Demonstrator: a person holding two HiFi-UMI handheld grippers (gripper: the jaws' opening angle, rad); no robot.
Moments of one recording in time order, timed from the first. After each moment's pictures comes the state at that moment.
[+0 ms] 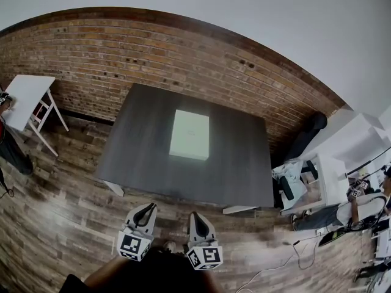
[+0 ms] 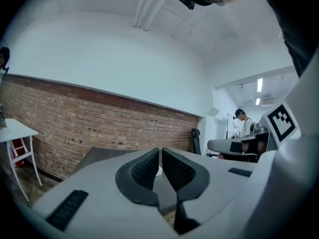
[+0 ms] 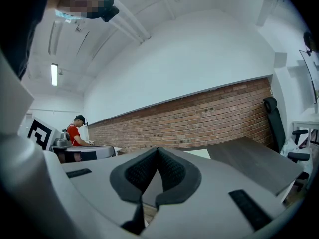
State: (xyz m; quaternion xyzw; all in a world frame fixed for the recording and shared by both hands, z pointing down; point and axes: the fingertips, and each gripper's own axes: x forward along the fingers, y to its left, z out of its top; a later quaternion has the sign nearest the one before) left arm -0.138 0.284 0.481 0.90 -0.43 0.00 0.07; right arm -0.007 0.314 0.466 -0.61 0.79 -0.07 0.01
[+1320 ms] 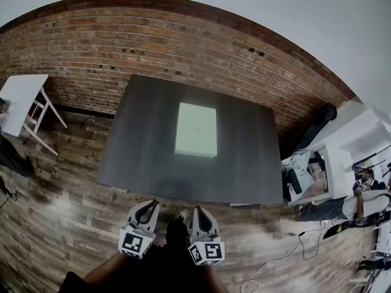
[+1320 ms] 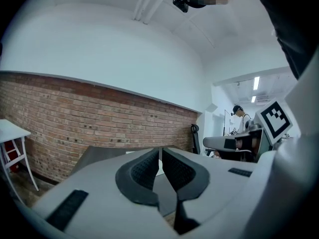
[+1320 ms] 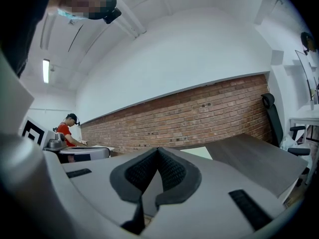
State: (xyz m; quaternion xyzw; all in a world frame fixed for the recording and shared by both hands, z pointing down) left arm -0.148 0.210 0.506 0.91 -0.40 0.02 0.08; right arm -0.018 0.234 0.493 -0.63 0.77 -0.09 0.00
